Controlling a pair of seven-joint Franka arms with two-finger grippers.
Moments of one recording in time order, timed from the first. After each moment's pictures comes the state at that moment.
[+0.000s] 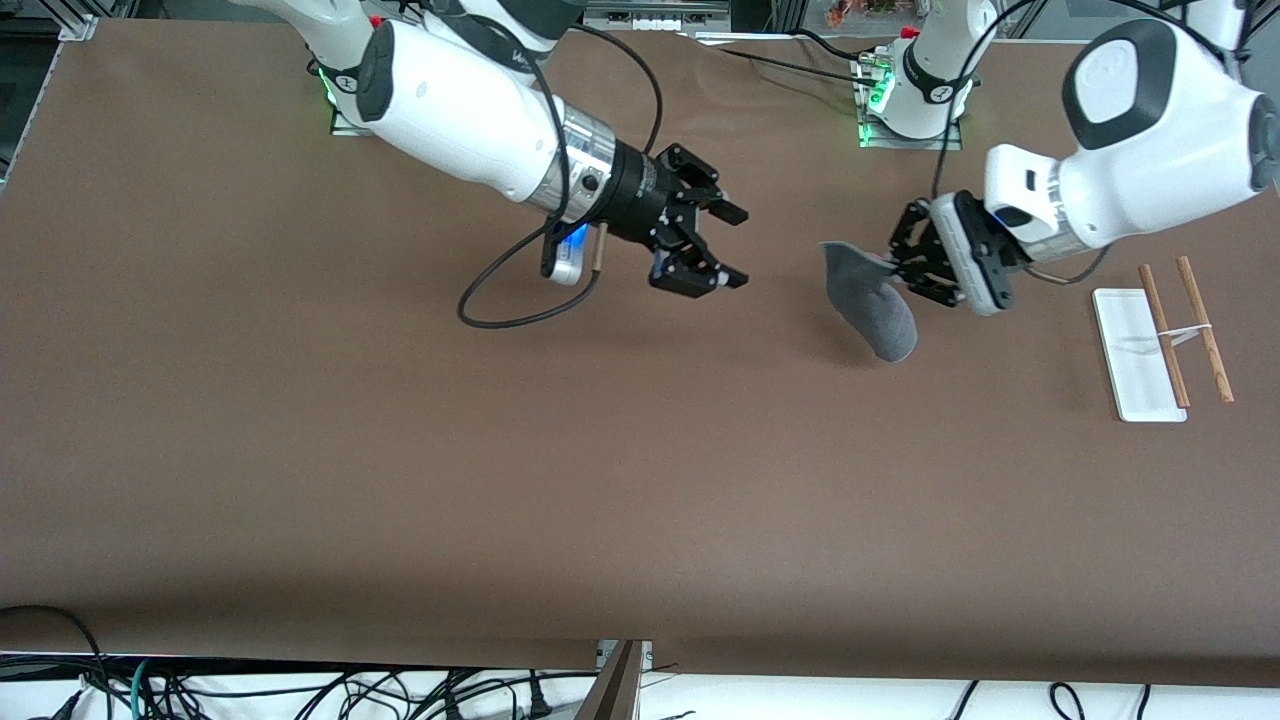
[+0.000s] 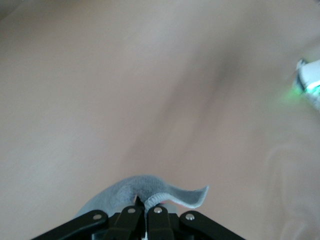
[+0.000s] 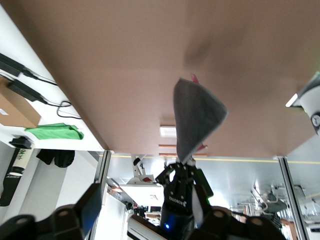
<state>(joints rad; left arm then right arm) 0.18 0.00 -0.30 -1.96 -0.53 1.88 1.04 0.59 0.48 0.13 -1.22 0.71 2.27 1.94</state>
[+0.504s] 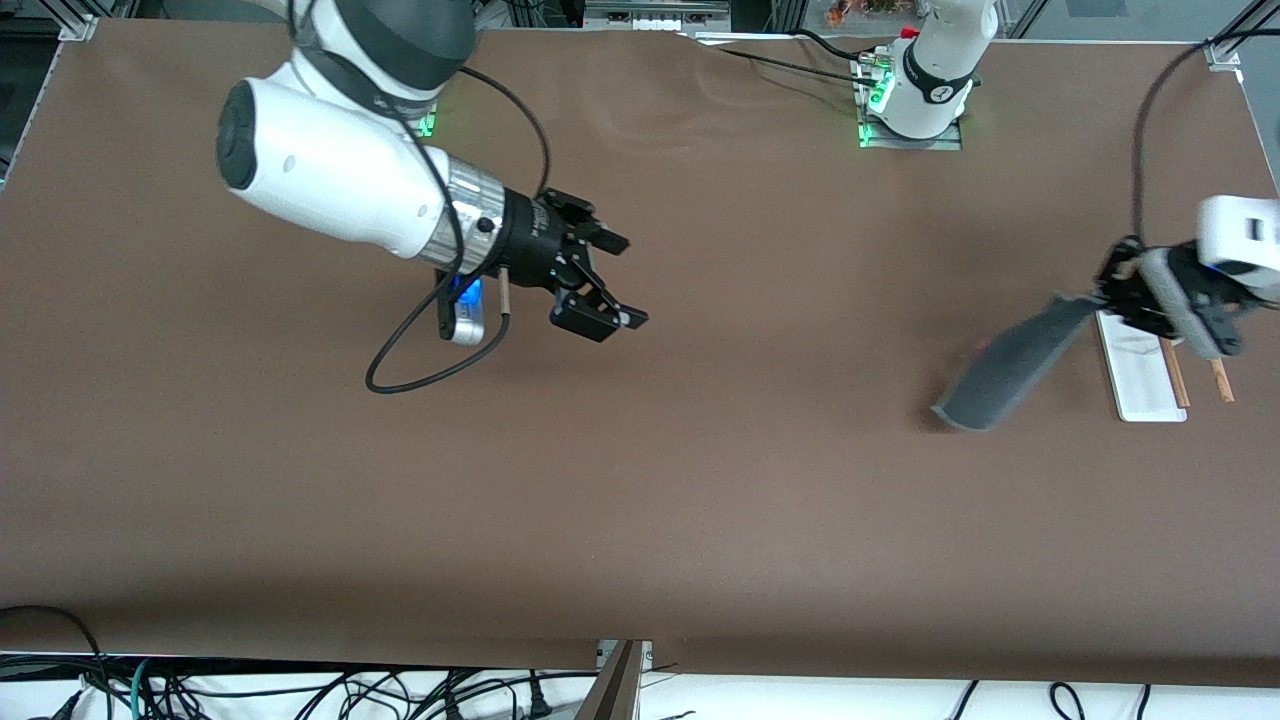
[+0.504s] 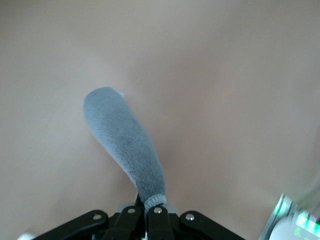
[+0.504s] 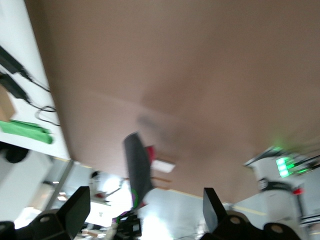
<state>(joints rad) 0.52 0.18 -0.29 -1.72 -0.14 1.68 1.22 0.46 0.45 0.07 -1.22 0.70 1.91 1.54</state>
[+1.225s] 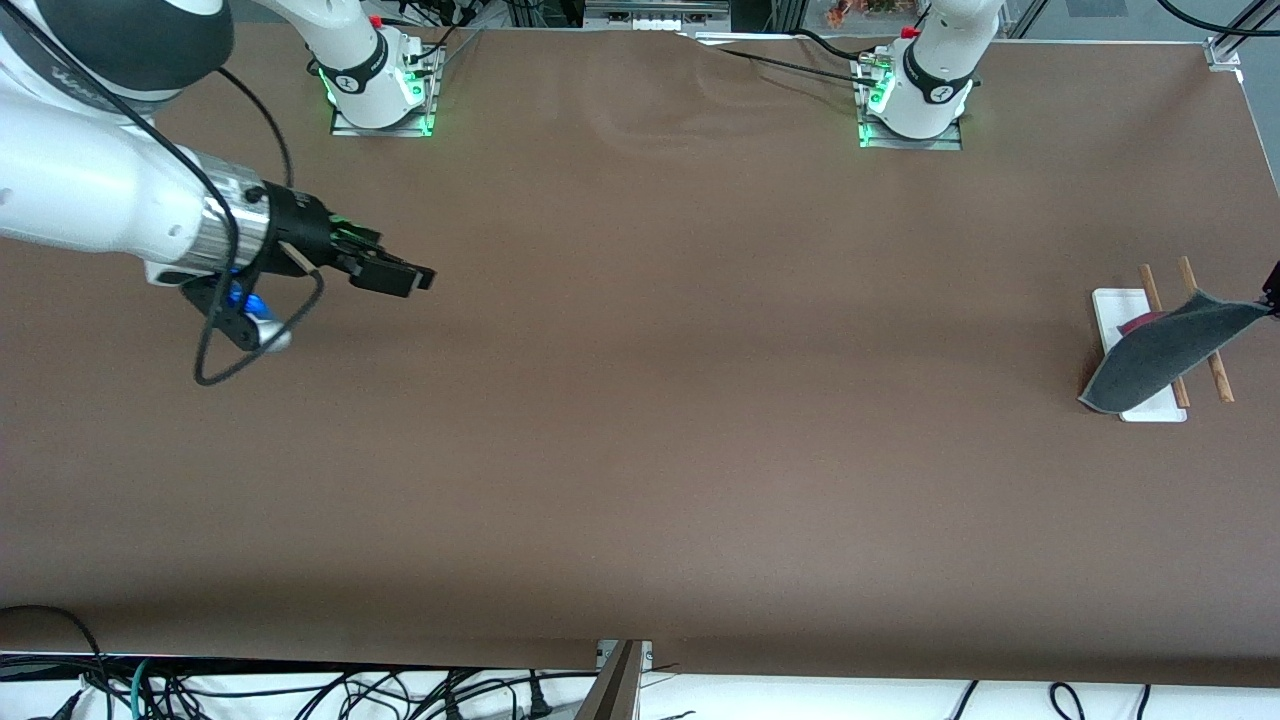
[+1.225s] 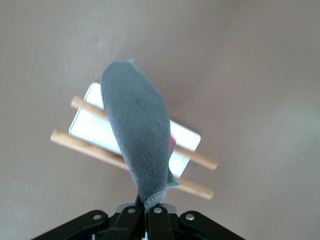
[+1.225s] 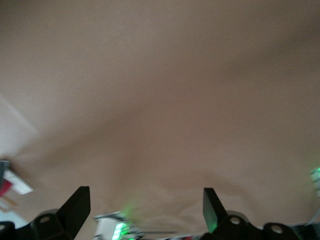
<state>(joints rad) 0.78 0.40 -0.29 -1.59 0.23 1.77 1.51 0.36 0.27 -0.16 -1.33 0.44 1.44 0.69</state>
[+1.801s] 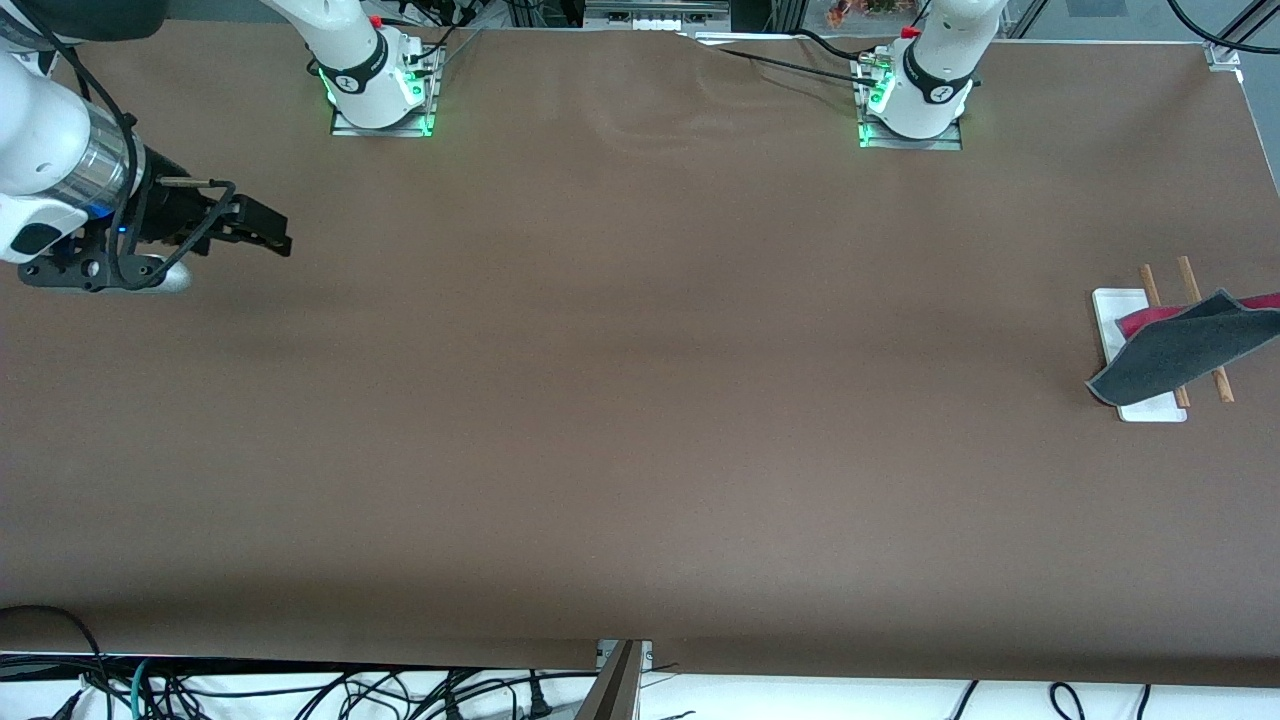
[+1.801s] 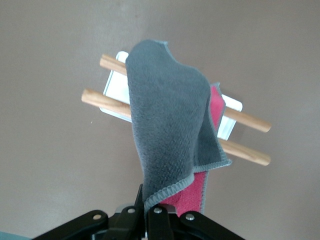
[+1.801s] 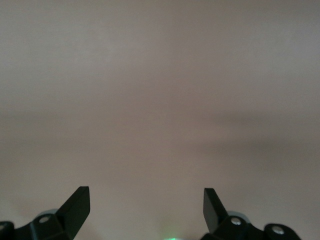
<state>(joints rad) 0.84 0.47 -0.29 -1.58 0.27 1.94 1.64 0.22 0.10 -0.07 -1.52 0.04 1.54 0.12</state>
